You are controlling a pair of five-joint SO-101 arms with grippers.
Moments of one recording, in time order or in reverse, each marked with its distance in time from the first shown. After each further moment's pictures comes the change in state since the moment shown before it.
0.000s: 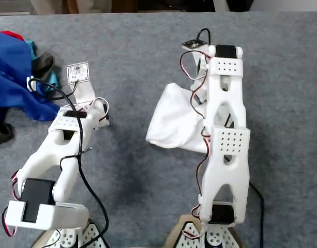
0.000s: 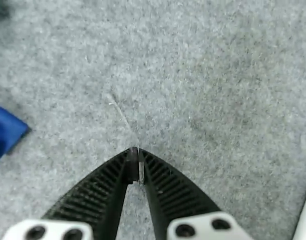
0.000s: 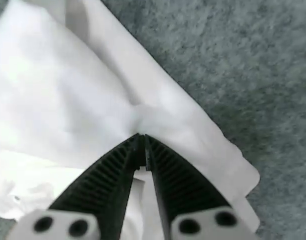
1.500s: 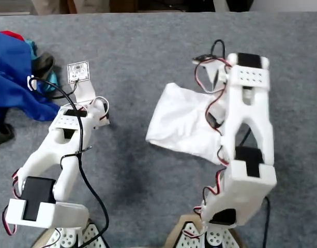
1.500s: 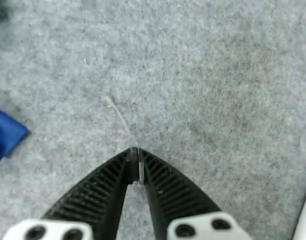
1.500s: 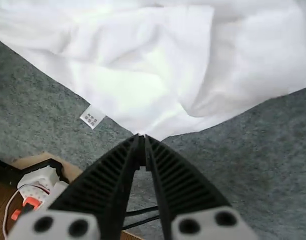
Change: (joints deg) left arm 0.0 0.6 -0.7 0.0 0.0; right arm 4.7 -41.7 48.5 -0.2 6.5
